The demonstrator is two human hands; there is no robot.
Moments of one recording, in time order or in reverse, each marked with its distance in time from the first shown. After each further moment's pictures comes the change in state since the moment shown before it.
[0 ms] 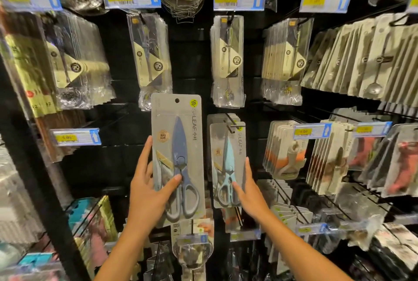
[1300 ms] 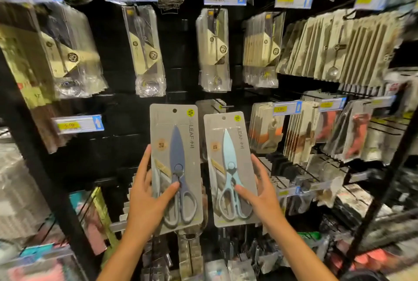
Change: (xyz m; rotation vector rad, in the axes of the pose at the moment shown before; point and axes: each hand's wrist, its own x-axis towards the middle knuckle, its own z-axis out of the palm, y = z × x) left_hand -0.061 0.006 -0.036 0.016 -0.108 -0.109; right_hand -0.156 -0.087 -0.029 0.476 0.185 0.019
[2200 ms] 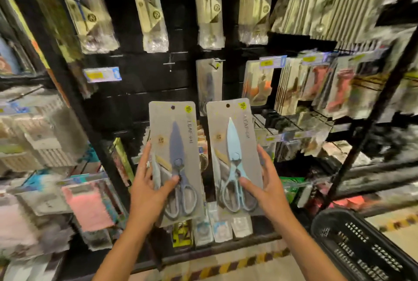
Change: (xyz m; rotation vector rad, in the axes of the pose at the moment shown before) left_hand -0.174 0.046 -0.027 0.045 0.004 -0.127; right_hand -0.190 -0.044 -0.030 0.001 -0.014 0.090
